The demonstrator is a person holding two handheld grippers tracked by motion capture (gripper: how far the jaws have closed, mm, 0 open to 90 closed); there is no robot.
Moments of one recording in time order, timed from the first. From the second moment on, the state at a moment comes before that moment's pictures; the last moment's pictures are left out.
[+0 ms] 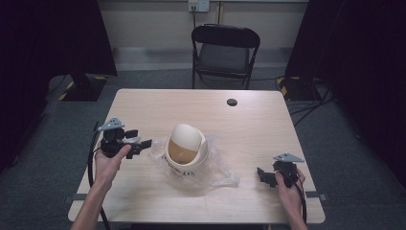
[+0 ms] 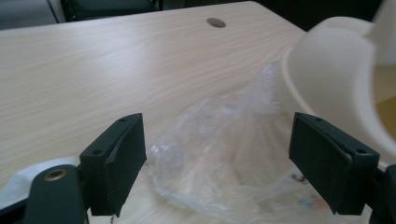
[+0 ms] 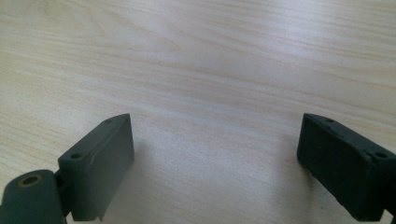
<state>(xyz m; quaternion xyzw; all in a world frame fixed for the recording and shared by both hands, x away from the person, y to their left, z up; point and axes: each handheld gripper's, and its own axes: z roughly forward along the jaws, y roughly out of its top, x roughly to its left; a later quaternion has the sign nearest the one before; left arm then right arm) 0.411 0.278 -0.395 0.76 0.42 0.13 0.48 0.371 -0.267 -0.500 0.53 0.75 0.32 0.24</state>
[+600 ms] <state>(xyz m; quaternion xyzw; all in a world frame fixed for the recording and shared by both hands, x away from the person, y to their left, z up) 0.463 0.323 -0.426 0.77 0.46 0.14 0.42 0.371 -0.267 -0.500 0.53 0.75 0.32 0.24</state>
